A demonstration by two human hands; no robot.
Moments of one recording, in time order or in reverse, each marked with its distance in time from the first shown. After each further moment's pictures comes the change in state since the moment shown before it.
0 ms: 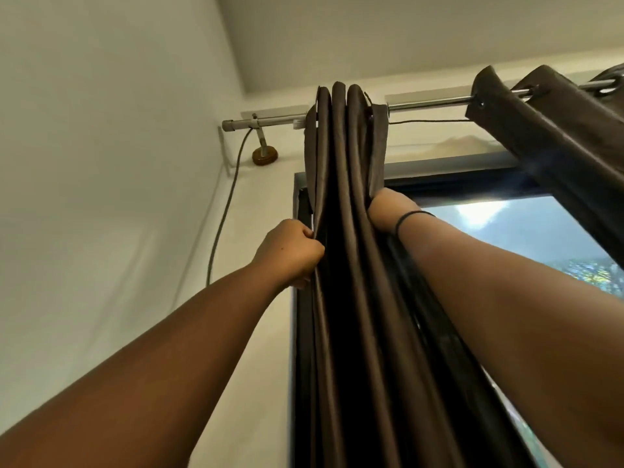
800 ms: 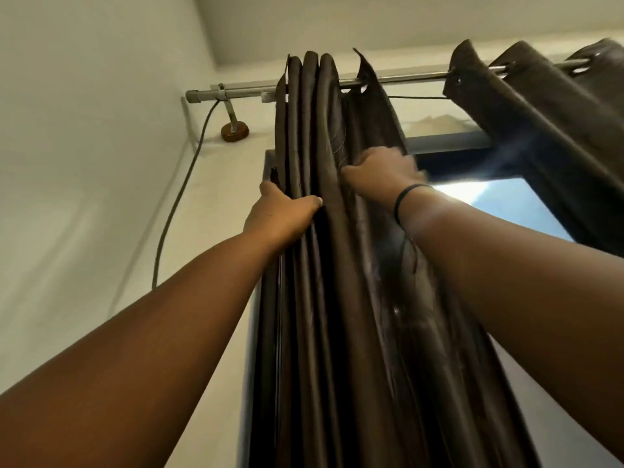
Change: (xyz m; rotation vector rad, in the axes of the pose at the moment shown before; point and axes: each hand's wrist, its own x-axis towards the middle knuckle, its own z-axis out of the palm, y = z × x) left_hand 0.035 0.009 0.049 -0.091 0.139 -0.035; right_hand -0.018 0.025 -0.018 0.025 0.264 -0.016
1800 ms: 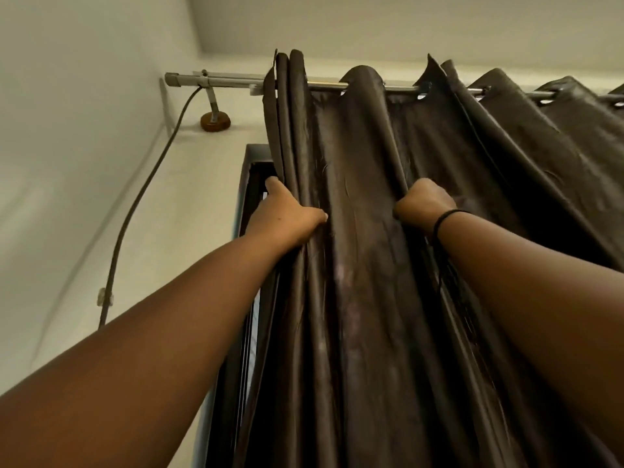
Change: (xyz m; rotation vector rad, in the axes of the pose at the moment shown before) left_hand 0.000 0.001 0.034 0.062 -0.014 0.140; right_hand -0.002 0.085 -0.023 -0.093 -0.015 0.224
